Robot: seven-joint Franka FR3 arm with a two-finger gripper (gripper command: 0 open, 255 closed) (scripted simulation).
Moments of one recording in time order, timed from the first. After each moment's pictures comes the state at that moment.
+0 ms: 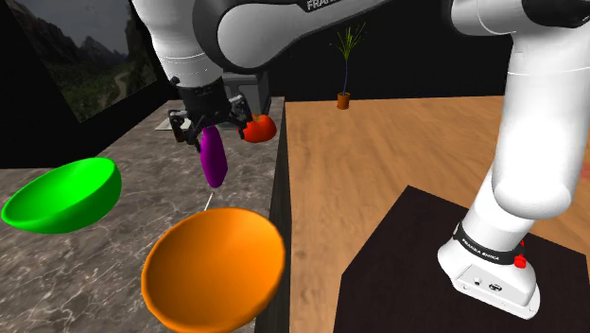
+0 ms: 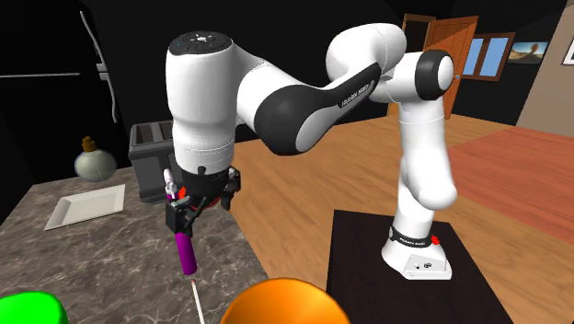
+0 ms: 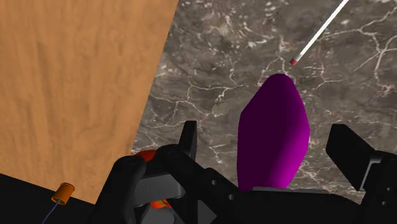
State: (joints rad) arm 0.02 0.27 0.81 -1.58 -0.51 1.76 1.33
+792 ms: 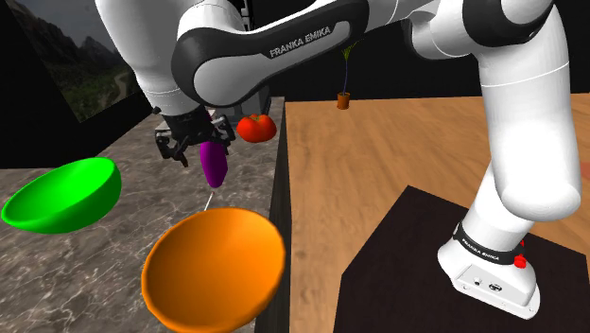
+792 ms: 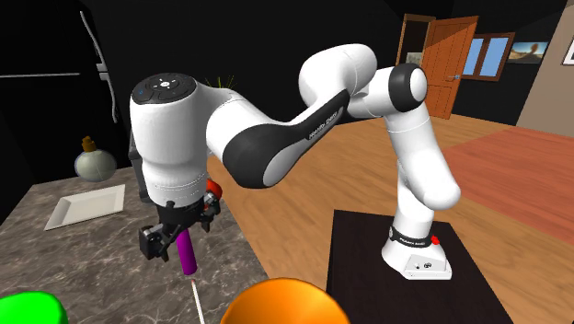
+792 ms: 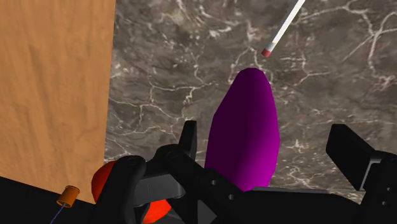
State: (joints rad) arm 0.12 0.47 0.76 -1.45 -0.65 1.76 1.43
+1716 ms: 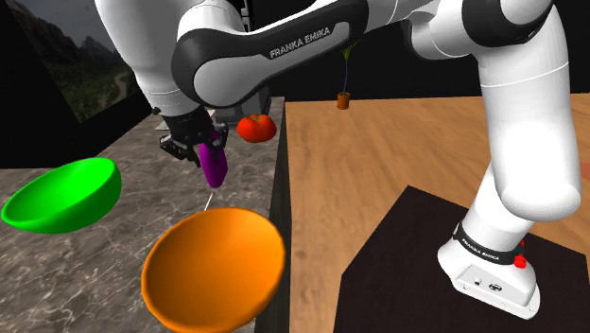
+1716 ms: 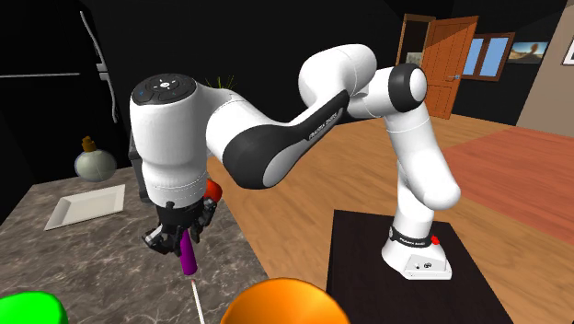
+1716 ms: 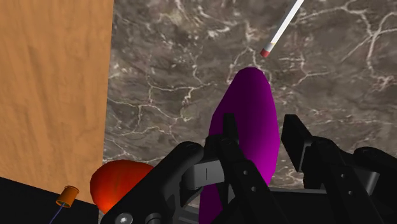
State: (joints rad) arm 0.12 0.47 0.76 -1.45 -0.65 1.77 1.43
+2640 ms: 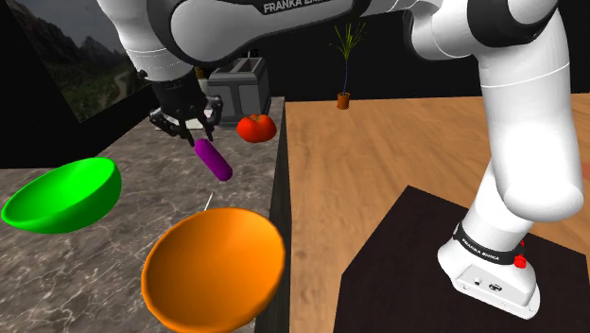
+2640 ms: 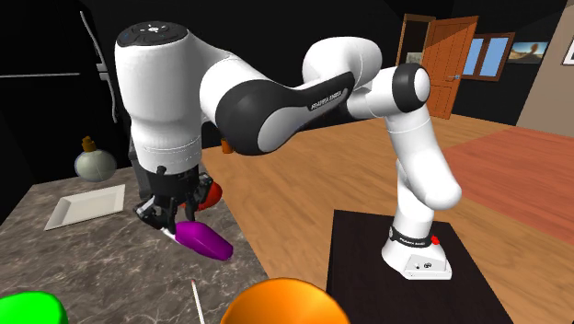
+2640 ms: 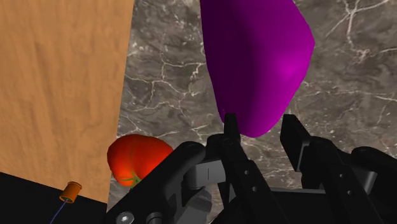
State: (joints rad) arm 0.16 0.47 0.76 -1.31 -0.64 1.64 1.38
